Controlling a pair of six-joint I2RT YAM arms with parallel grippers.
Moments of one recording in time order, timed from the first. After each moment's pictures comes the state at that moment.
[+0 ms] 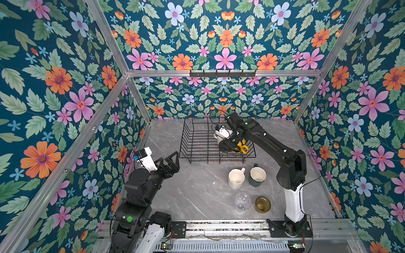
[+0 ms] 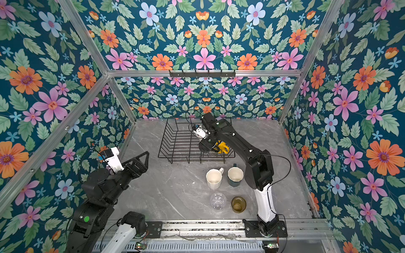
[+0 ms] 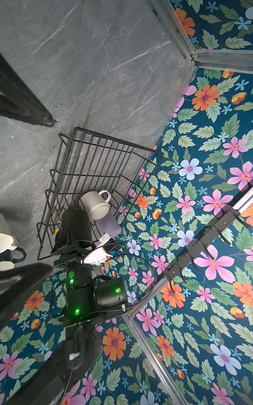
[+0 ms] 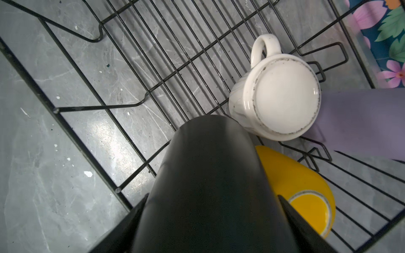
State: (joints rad) left arm -0.31 0.44 0.84 -0.59 -0.03 -0.66; right arm 0.60 2.07 2.02 -1.07 -0.05 -0.36
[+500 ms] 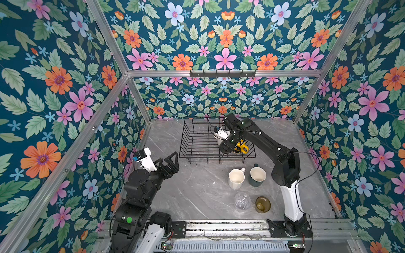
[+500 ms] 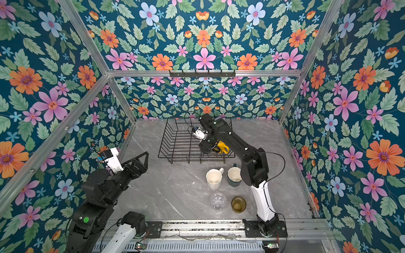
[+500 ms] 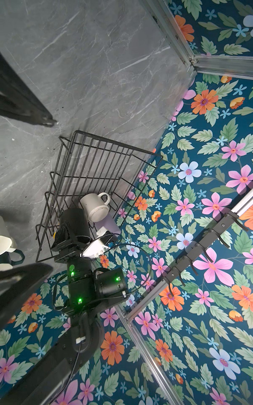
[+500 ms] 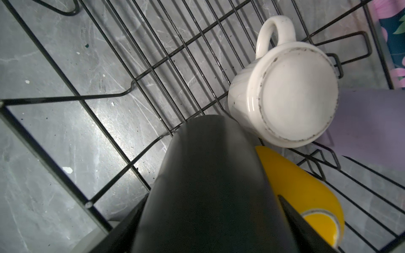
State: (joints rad) left arm -0.31 0.43 0.84 -0.60 -0.04 -0.66; right arm 0.60 2.15 2.10 -1.13 -0.02 -0.42
